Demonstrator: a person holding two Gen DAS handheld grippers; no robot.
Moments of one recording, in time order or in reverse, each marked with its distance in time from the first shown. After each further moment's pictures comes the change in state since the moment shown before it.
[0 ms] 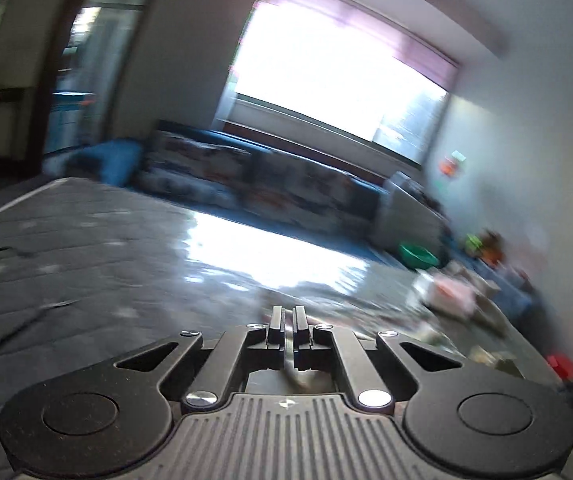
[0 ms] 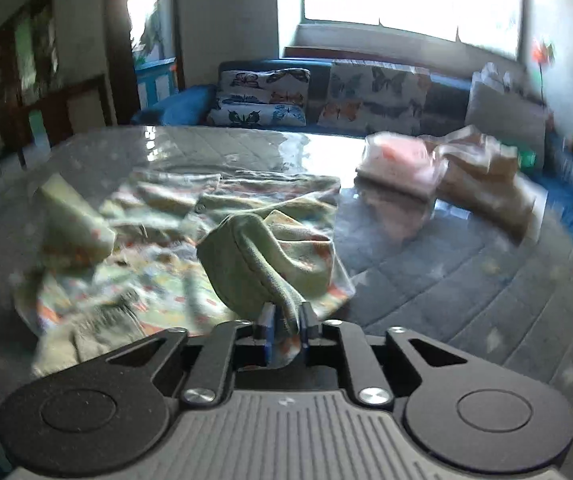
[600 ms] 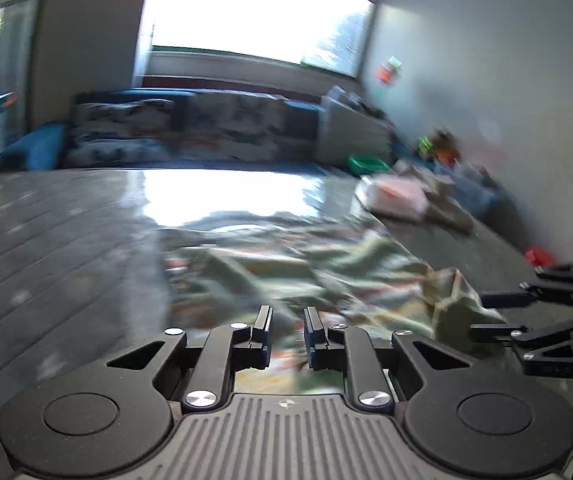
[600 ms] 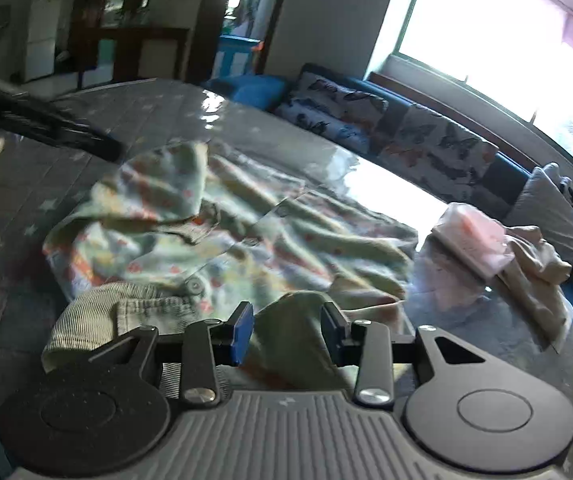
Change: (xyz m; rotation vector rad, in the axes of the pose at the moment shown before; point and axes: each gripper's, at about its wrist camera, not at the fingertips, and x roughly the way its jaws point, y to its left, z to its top) left arm 0.082 -0.117 -0.043 0.322 0.246 -0.156; right arm 0.018 0.079 0.006 -0.320 -0.016 0.057
